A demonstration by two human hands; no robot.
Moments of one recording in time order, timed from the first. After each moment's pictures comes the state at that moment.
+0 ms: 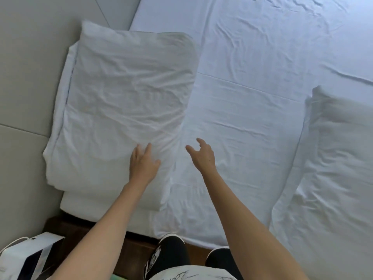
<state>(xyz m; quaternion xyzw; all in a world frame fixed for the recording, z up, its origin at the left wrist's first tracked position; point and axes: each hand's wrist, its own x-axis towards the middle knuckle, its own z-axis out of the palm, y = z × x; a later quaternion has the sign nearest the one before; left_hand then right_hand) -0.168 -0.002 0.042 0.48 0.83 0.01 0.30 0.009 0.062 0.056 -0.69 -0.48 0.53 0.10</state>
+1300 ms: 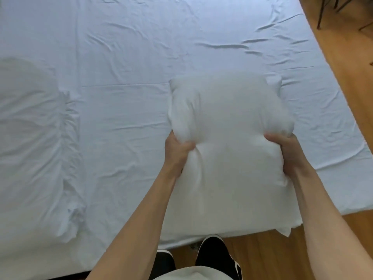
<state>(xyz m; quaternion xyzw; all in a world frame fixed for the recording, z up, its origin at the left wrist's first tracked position) 0.314 0.043 0.119 0.36 0.62 0.34 0.60 0.576 -0.002 0.143 -0.70 -0.20 0.51 0.46</state>
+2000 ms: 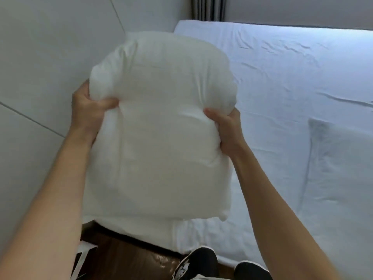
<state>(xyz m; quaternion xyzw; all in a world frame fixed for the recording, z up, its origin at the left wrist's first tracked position) -0.281 0.013 0.332 0.42 0.71 0.51 0.24 -0.009 0.062 0.273 -0.44 -0.37 0.65 0.49</state>
